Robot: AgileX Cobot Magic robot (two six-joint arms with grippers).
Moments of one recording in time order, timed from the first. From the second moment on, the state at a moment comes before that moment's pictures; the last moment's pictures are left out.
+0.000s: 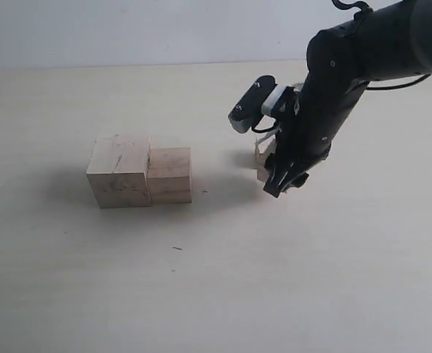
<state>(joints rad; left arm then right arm) 0.04 0.01 0.00 -0.06 0.37 0.00 0.63 1.91 -1.18 -0.05 0.69 -0.44</state>
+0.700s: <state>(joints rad) 0.04 0.01 0.00 -0.06 0.37 0.00 0.62 2.21 -1.68 0.22 0.99 -1.13</state>
